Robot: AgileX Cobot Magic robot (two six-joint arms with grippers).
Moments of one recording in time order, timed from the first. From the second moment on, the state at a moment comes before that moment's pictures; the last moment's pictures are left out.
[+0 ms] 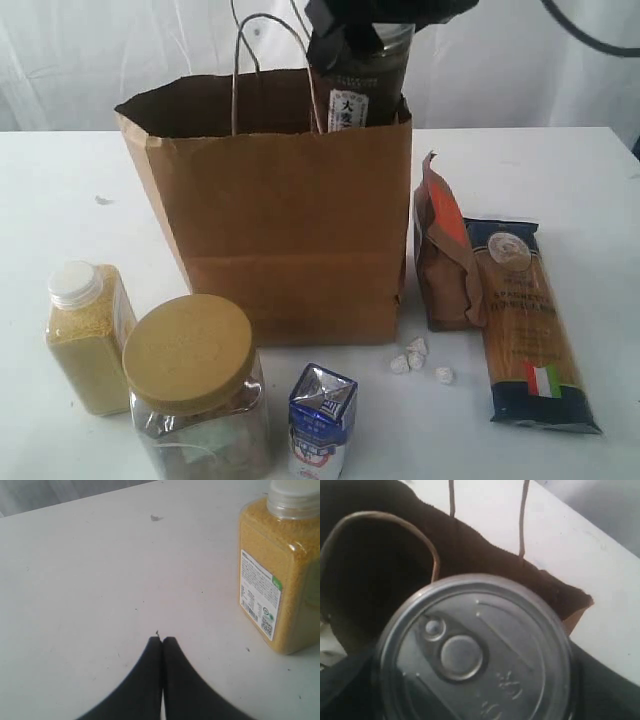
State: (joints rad) left arm -0.06 0.01 0.02 -0.05 0.40 0.23; right arm 0.53 1.63 -1.77 0.15 1.05 -0.25
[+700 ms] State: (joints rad) left arm -0.06 0.01 0.02 -0.05 0.40 0.23; right arm 0.53 1.75 -1.68 0.15 1.06 -0.25
